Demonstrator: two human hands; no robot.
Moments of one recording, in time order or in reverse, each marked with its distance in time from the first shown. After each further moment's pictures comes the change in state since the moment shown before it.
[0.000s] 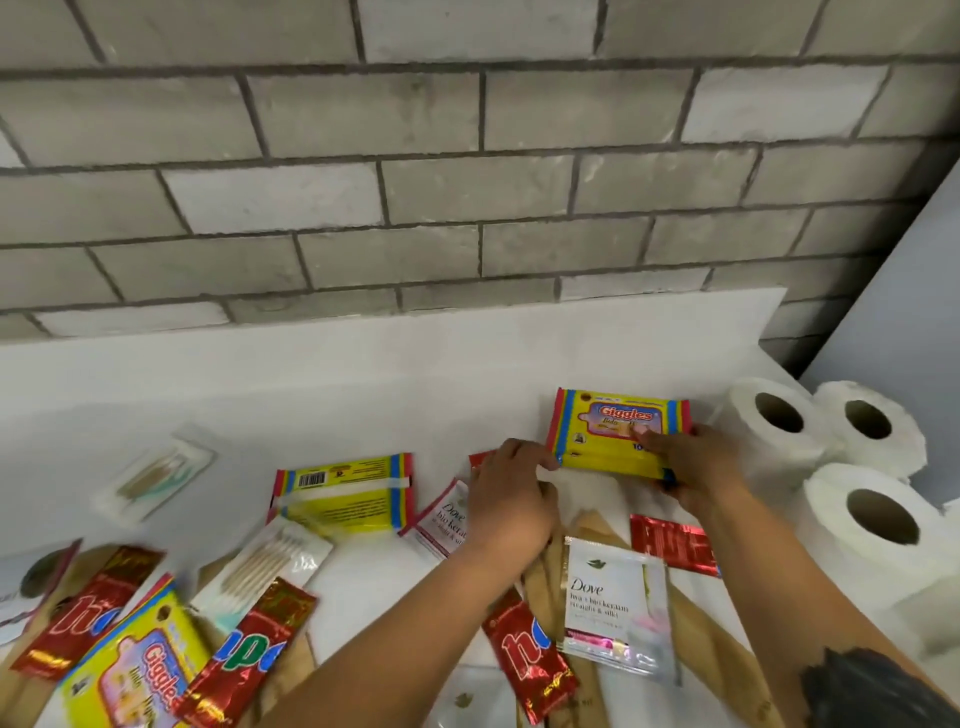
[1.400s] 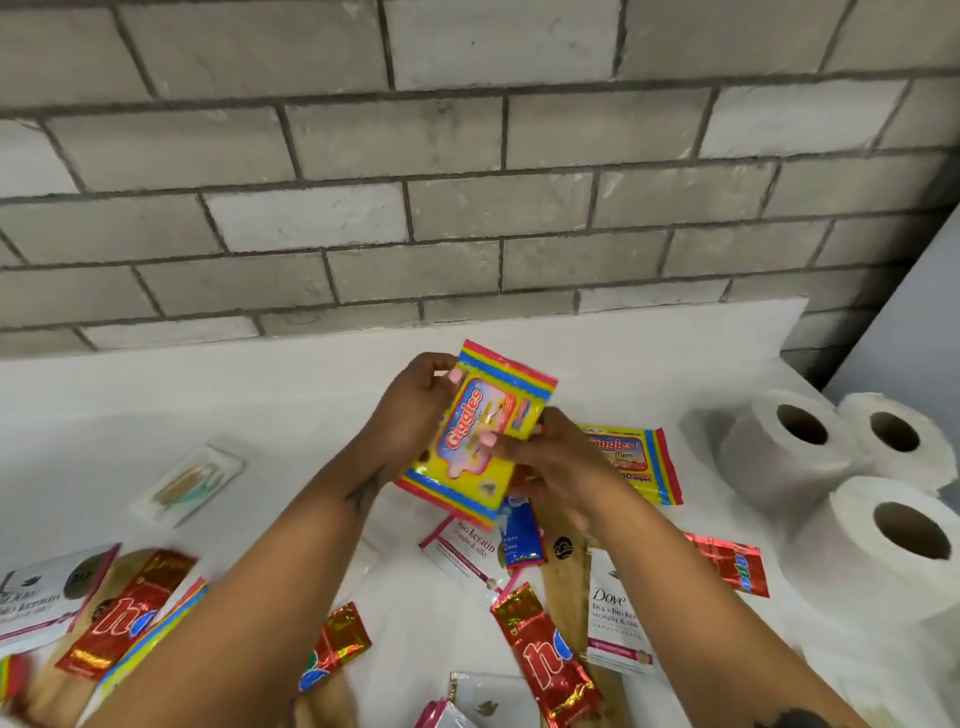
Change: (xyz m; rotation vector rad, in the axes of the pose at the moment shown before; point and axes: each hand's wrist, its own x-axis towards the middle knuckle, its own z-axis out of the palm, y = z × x) left_hand 0.048 -0.028 -0.127 -0.531 -0.009 -0.142; right_hand -0.086 -0.008 0.110 -0.136 -0.616 -0.165
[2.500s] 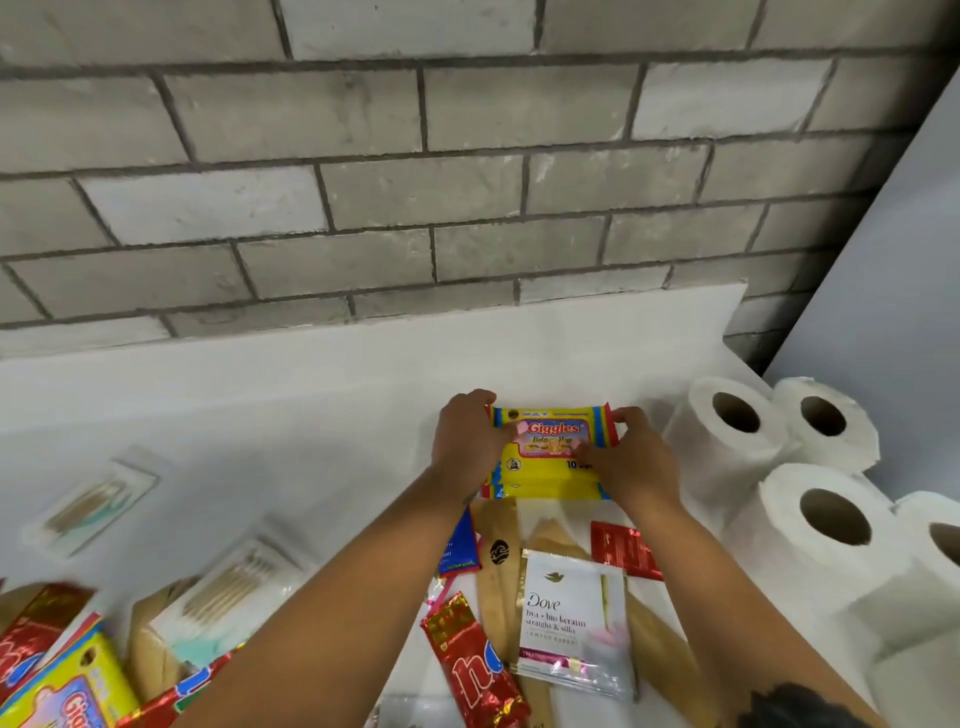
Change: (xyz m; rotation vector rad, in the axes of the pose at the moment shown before) left_hand 0.035 -0.035 0.129 0.446 -0.016 -0.059; right_hand 0.001 0.032 -0.121 -0.671 0.655 0.097
